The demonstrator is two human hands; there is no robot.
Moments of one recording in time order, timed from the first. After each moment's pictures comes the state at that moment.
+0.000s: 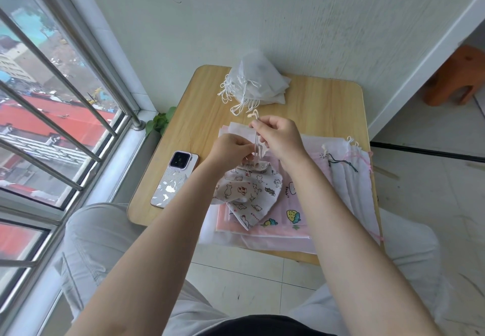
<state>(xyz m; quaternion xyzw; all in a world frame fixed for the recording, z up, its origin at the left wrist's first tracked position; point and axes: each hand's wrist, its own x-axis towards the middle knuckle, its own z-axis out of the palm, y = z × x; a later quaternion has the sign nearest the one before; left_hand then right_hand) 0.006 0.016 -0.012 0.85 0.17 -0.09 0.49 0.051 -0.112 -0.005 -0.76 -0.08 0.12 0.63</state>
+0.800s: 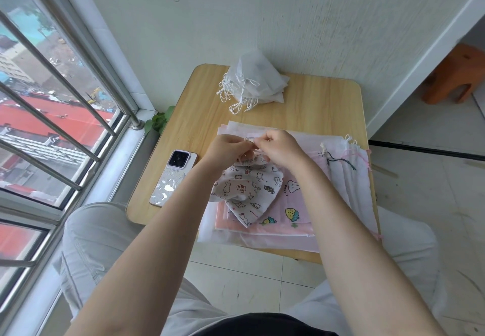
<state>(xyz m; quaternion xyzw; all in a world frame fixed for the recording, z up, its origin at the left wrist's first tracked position) -0.001 0.019 -0.014 0.81 0.20 -0.09 0.55 0.054 -0.126 -0.022 -0.86 -0.09 0.21 0.45</state>
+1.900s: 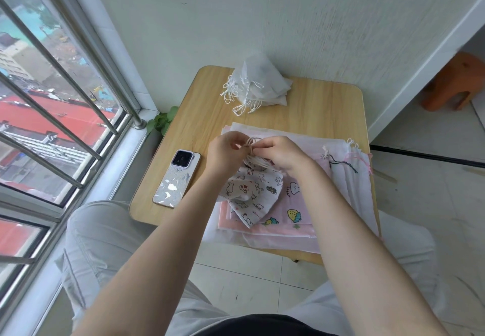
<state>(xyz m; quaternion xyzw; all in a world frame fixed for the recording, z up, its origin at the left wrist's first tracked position) -0.007 0.023 -0.034 0.87 0.16 0.08 0.46 0.054 -0.124 -0.031 -0.79 -0.08 0.29 0.53</state>
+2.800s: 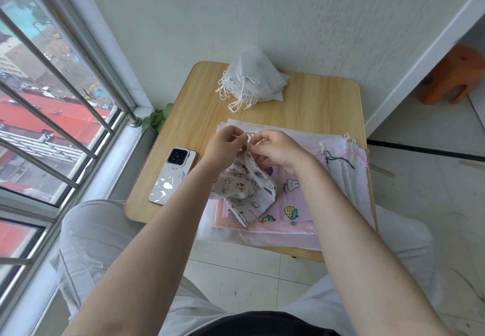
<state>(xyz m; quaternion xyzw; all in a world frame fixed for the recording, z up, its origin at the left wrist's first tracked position) 0.002 0.022 -0.029 0.81 0.19 -0.01 0.56 0.056 -0.128 -0.030 -0.74 -0.08 0.34 0.57</state>
